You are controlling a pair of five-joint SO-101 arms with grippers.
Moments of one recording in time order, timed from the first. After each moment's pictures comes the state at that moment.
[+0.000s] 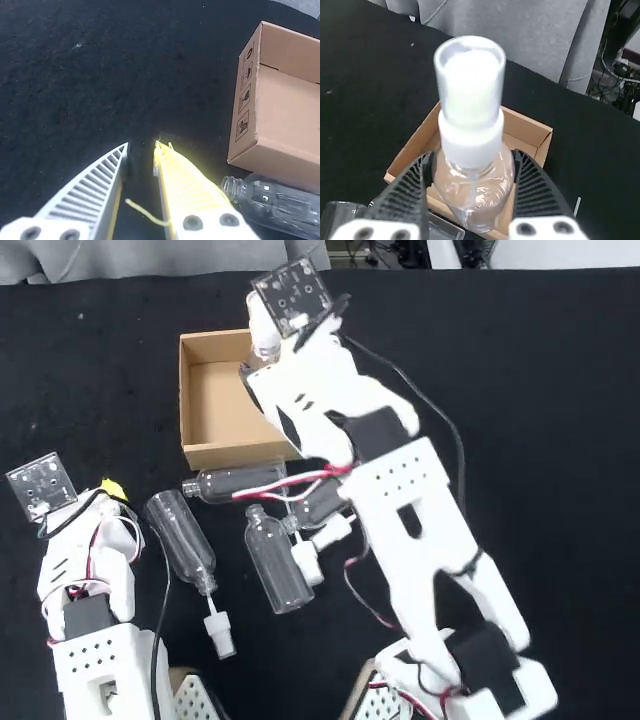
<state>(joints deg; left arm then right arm) -23.4 -83.2 86.5 33.4 6.1 -26.9 -13.3 6.5 49.1 4.5</state>
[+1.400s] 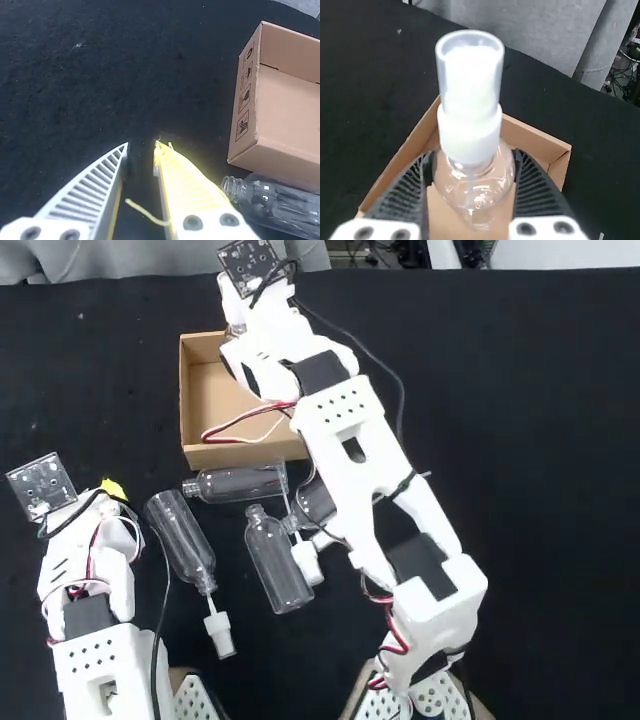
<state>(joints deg) -23.4 -83.2 86.5 33.4 6.1 -26.9 16.6 -19.0 49.1 4.4</state>
